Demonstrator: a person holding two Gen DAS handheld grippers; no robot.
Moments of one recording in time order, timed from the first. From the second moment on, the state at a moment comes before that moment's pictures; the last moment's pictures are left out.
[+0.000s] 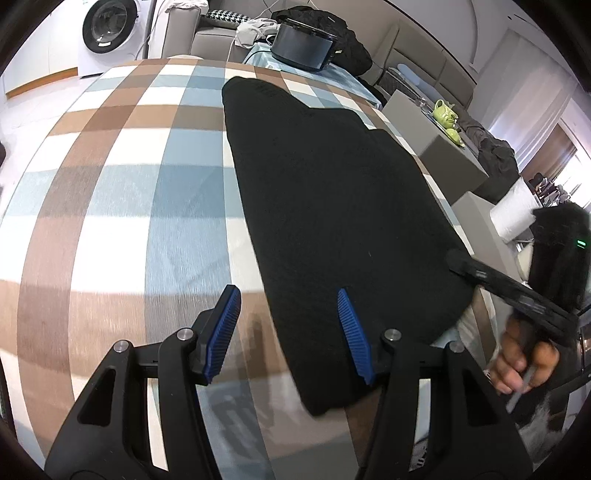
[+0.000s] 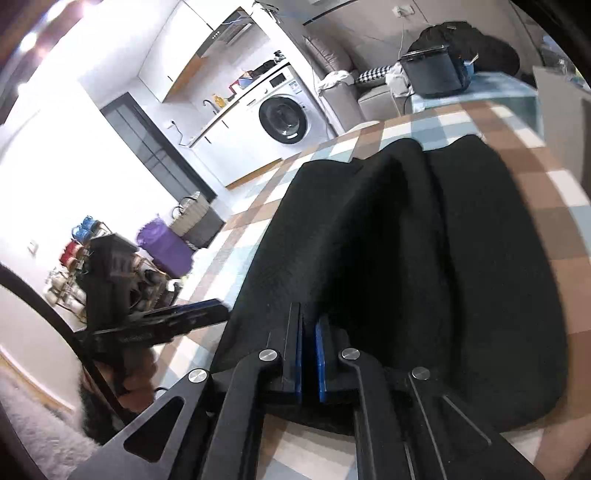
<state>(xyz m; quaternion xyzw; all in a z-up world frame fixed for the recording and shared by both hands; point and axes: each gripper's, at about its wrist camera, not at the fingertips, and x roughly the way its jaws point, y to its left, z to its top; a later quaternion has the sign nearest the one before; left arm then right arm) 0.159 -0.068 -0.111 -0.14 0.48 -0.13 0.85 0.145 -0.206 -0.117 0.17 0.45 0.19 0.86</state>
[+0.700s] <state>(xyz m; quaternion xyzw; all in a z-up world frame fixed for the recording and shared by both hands) 0.127 -0.088 -0.106 -0.14 0.49 -0.14 0.85 0.114 -0.228 -0.106 0.18 0.43 0.18 0.86</state>
